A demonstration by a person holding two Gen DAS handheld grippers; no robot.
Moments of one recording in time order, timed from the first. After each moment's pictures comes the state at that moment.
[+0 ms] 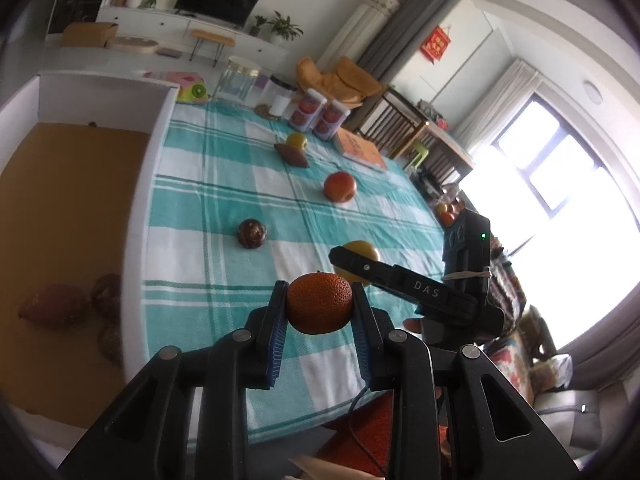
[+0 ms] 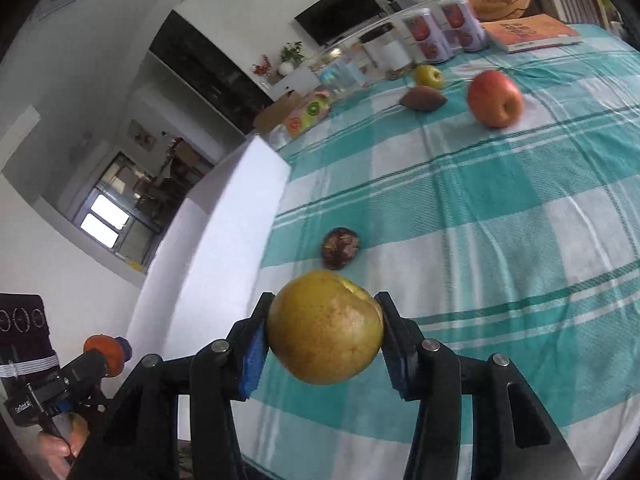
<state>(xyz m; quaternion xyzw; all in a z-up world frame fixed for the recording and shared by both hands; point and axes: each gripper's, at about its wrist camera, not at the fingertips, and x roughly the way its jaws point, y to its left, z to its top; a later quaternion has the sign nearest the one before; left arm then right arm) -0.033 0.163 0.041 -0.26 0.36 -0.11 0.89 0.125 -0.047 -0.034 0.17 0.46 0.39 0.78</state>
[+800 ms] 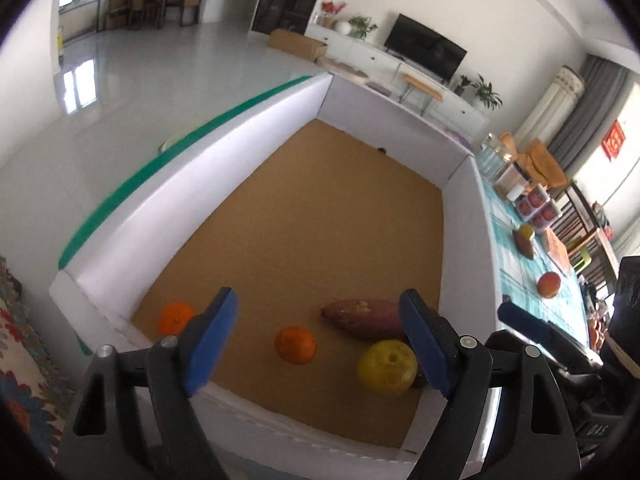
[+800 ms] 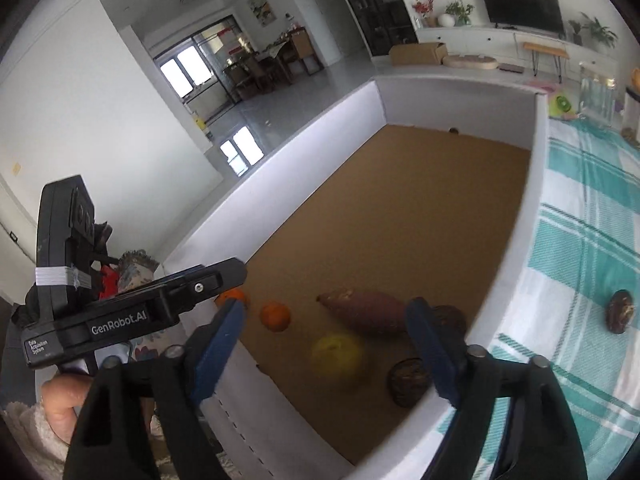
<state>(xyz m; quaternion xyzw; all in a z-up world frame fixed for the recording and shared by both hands) -0.100 0.310 -0.012 -0.28 0.35 0.25 0.86 0.025 0.186 -0.010 -0.05 0.42 0.52 0.74</state>
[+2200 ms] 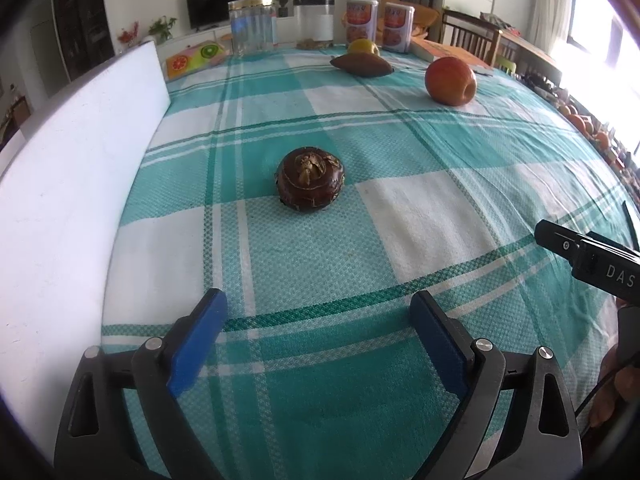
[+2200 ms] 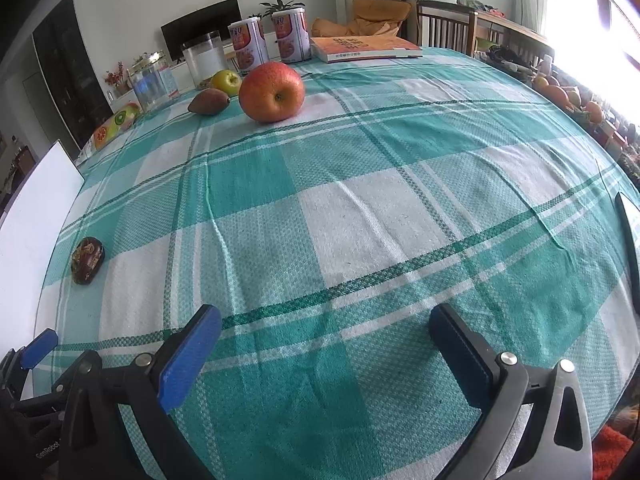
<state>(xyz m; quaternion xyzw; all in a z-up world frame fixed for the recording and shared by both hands) 0.090 0.072 -0.120 -0.03 0.44 0.05 0.89 0.160 -0.133 -0.124 0.03 0.46 0.04 0.88</state>
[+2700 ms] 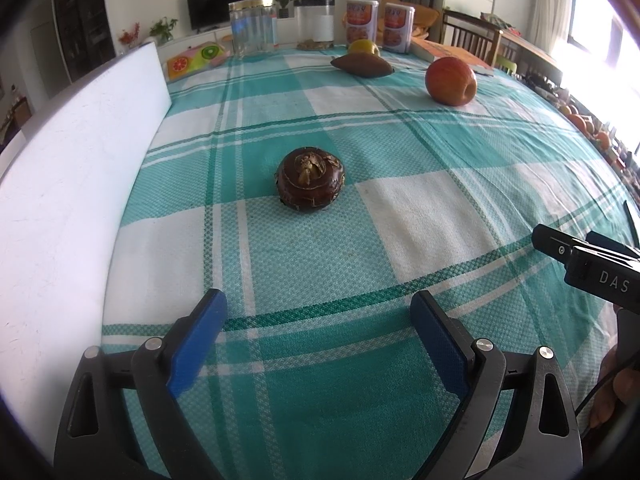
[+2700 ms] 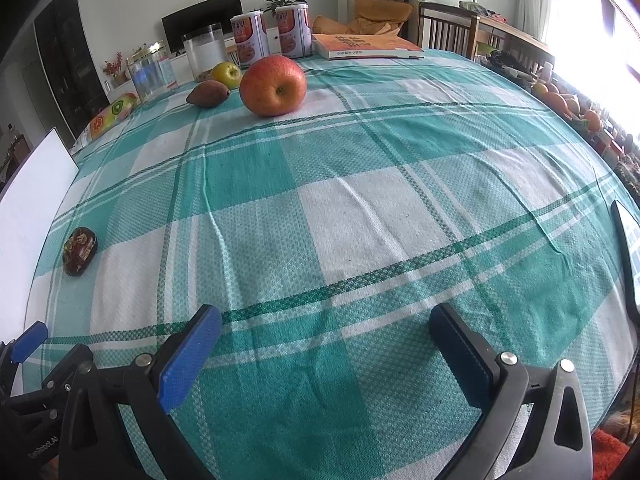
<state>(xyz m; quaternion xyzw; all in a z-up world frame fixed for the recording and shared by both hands) 0.090 0.071 -0.120 -0.02 0.44 0.05 0.89 0.161 -0.128 -0.126 0.01 0.47 0.03 0.88</state>
